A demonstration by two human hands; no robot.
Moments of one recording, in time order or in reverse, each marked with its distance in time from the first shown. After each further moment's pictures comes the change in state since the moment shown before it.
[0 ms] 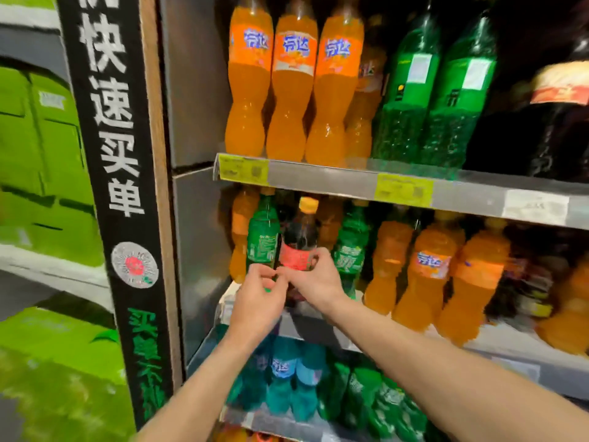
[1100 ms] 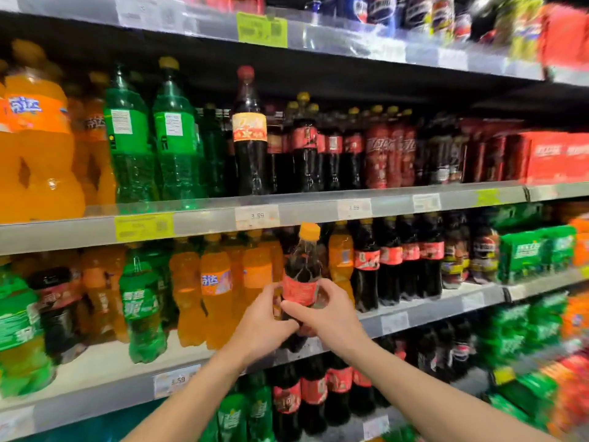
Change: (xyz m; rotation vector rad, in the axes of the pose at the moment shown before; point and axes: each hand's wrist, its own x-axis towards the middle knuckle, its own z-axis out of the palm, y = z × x) left_hand -0.125 0.151 0.238 0.027 -0.730 0.385; right_hand -0.133 0.043 -0.340 -0.040 0.382 -0.068
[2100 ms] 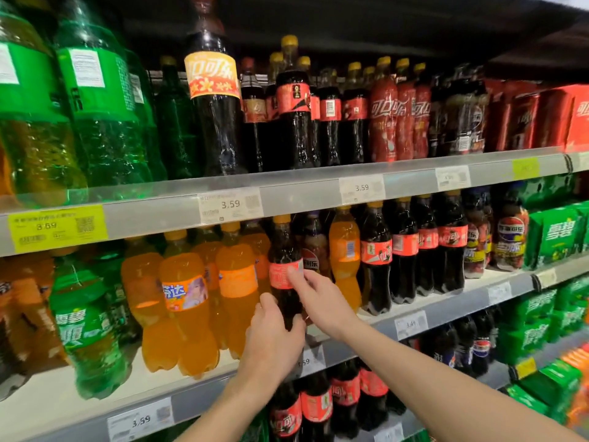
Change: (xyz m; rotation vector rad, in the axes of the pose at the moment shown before) left_hand 0.059 -0.039 0.060 0.240 0.247 -0.108; right_hand 0.095 0.058 0.009 -0.173 -0.115 0.025
